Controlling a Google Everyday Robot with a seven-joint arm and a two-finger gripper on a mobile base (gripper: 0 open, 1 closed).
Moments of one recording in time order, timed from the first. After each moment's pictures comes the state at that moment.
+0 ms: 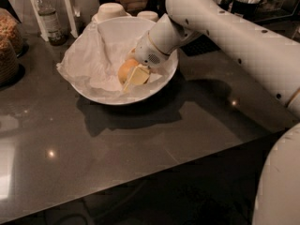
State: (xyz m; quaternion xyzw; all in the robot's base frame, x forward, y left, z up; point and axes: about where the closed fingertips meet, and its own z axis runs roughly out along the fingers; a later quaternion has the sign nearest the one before) arm 0.624 0.073 0.839 -0.68 0.65 0.22 0.27
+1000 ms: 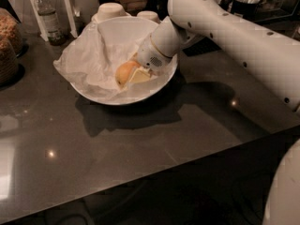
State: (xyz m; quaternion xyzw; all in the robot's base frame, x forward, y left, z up) arm 0.619 0.064 0.836 -0.67 0.66 0.21 0.27
